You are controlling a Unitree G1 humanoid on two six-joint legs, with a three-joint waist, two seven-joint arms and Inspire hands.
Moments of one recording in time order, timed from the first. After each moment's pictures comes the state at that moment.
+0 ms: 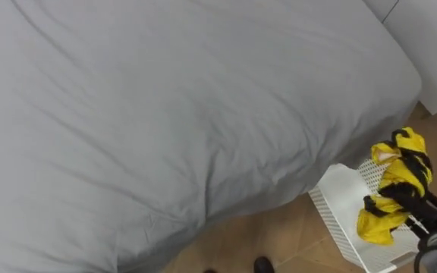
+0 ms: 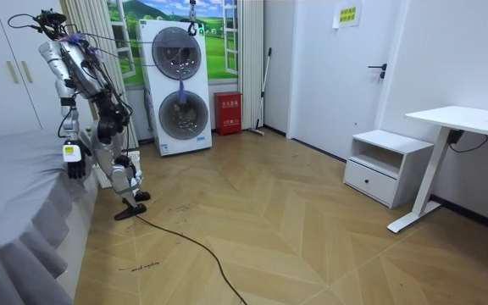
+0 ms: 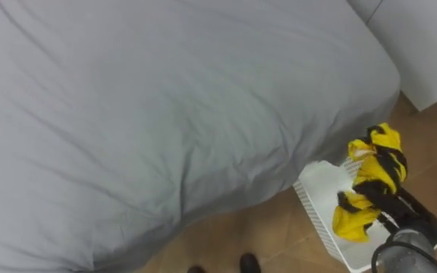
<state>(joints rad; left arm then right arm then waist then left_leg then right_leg) 0.03 0.27 -0.22 1.12 -0.32 -0.01 0.01 -0.30 -0.49 -0.22 1.10 0.79 -0.03 -0.28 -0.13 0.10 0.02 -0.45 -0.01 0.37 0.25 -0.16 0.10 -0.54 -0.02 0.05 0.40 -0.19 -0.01</state>
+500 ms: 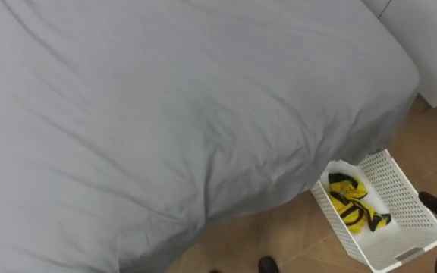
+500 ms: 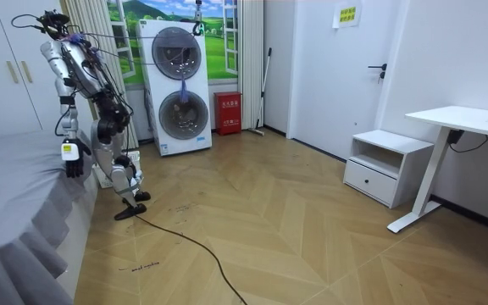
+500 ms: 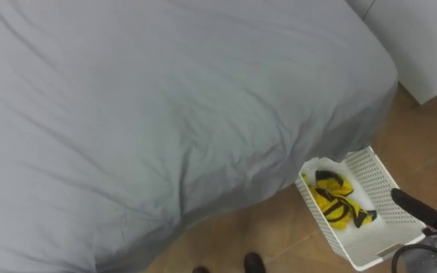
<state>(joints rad) 0.03 0.27 -0.26 1.11 -0.32 -0.02 0.02 -0.30 -0.55 -0.26 1.14 0.78 -0.08 -0.35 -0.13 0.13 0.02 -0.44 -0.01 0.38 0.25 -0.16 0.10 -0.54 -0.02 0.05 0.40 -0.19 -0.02</state>
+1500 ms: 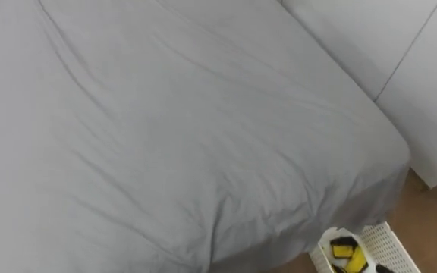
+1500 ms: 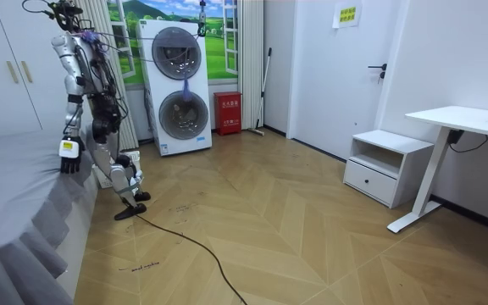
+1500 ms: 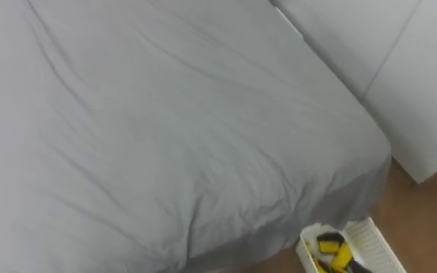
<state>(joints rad) 0.14 0.25 -0.20 1.08 -0.30 -0.04 0.00 0.02 -0.32 -0.21 1.13 0.78 -0.09 -0.14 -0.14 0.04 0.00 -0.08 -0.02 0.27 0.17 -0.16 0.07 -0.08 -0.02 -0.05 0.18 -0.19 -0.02</state>
